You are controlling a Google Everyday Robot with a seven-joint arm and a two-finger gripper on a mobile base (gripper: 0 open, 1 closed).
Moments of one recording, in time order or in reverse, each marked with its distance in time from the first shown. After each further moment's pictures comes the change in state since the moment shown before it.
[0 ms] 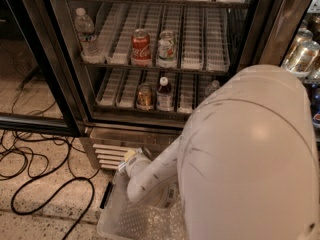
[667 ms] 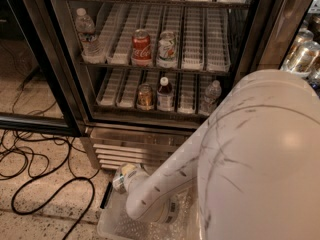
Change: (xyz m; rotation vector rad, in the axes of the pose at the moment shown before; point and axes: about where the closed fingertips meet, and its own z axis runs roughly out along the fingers) arm 0.046 -0.021 -0.028 0.045 0.092 0.171
